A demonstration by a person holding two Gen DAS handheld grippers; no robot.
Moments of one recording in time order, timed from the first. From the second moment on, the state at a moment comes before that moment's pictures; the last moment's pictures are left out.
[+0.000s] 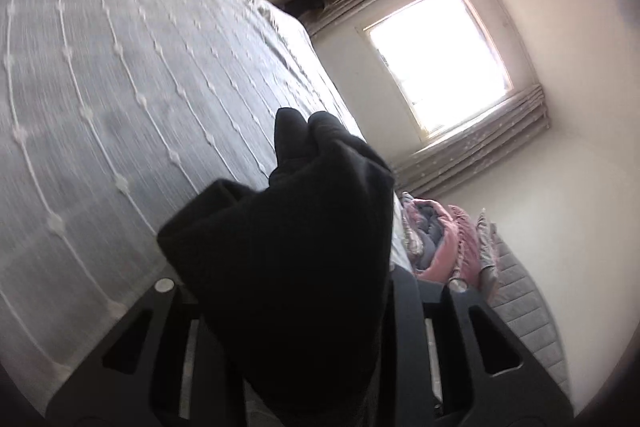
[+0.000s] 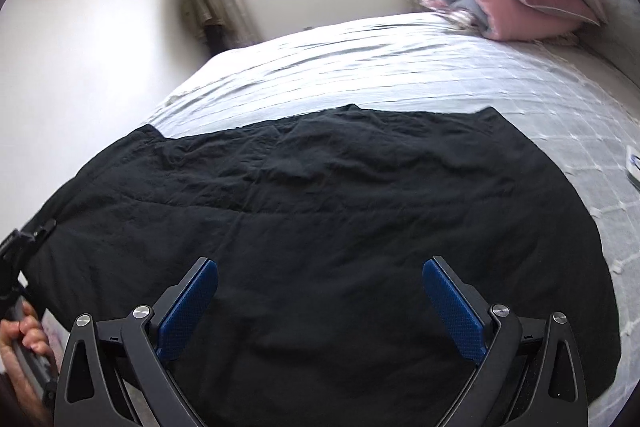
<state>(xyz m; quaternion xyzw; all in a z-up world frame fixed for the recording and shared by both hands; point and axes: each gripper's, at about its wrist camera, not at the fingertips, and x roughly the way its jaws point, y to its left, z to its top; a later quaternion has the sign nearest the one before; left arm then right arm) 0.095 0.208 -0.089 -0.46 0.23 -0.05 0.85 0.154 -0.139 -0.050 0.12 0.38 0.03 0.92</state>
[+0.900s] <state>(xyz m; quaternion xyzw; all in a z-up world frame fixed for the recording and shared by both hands) 0.104 -0.049 -0.030 -0.14 0.28 -0.33 0.89 0.141 -0.303 -0.065 0.31 0.36 0.05 0.88</state>
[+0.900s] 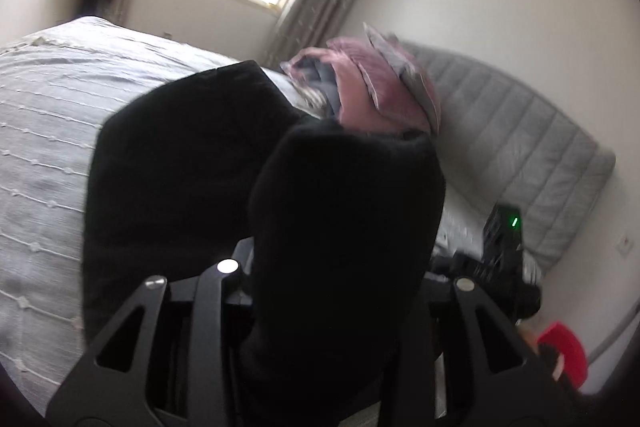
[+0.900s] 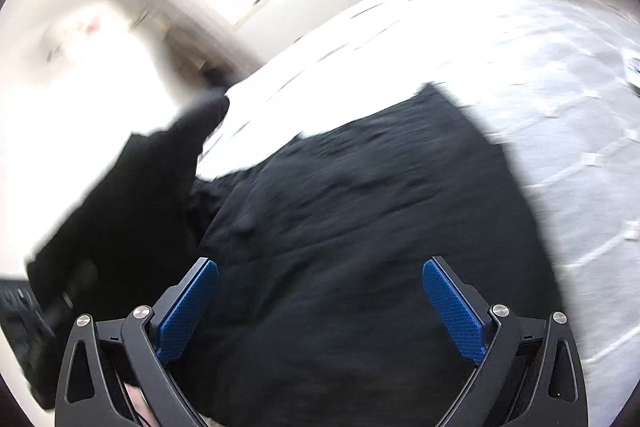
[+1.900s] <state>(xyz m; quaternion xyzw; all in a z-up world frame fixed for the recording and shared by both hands) 0.109 0.009 -0.005 -0.07 0.32 -0.39 0.86 0.162 -0.310 -0.074 0.44 0.36 0.17 0.80</state>
